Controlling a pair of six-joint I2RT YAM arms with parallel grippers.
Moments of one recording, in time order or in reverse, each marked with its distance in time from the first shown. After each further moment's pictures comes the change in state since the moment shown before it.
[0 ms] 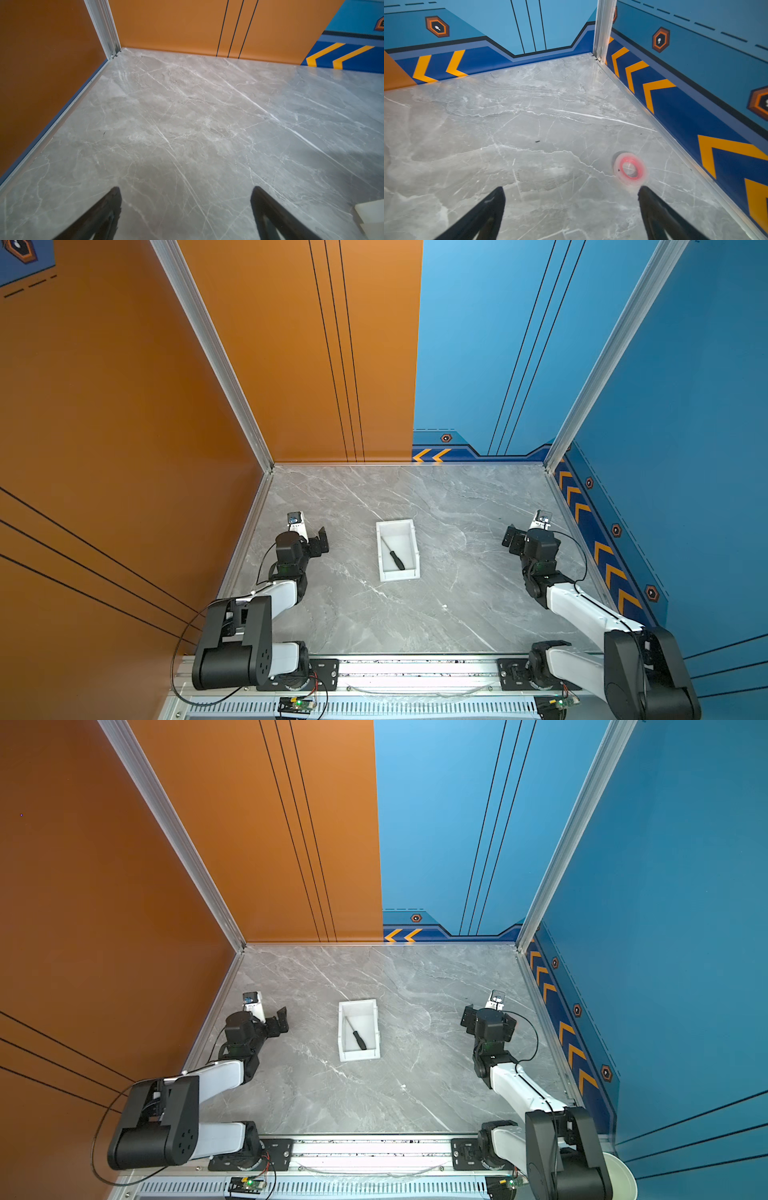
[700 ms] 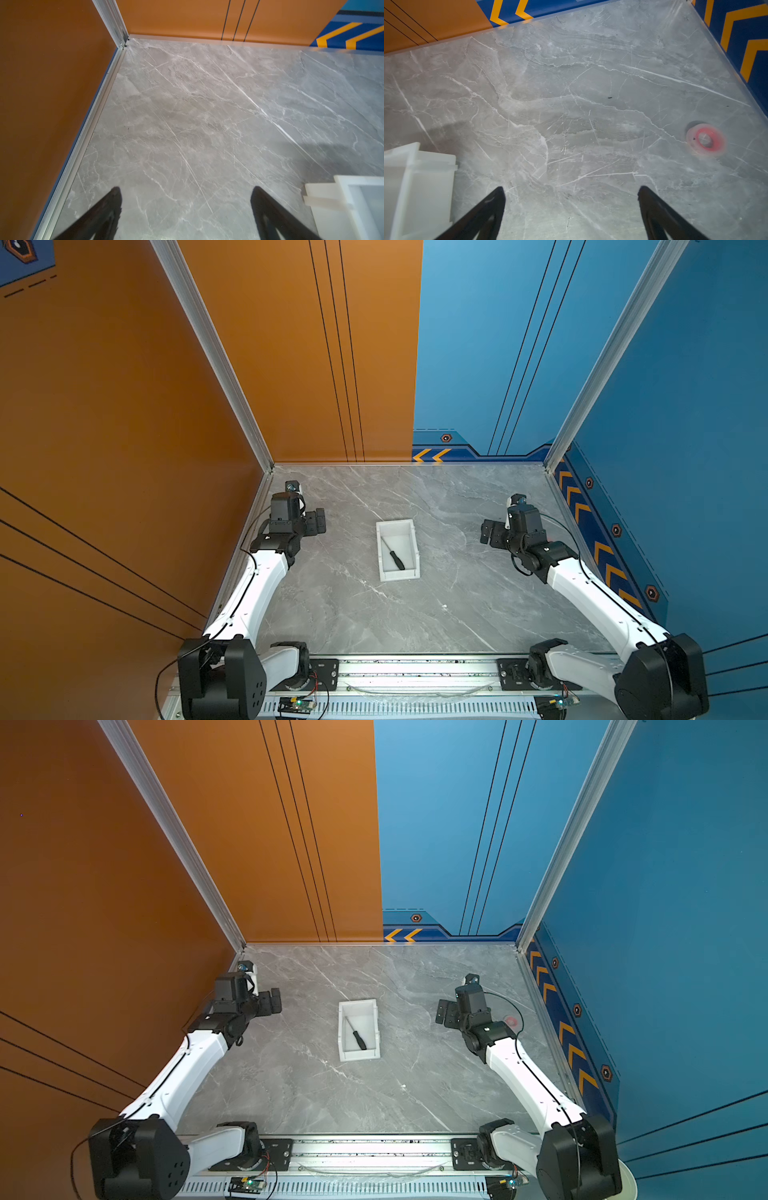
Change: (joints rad) left arm -0.054 -0.163 0.525 -0.960 -0.121 -0.012; right arm 0.185 -0.023 0.404 -0.732 -0.198 0.187
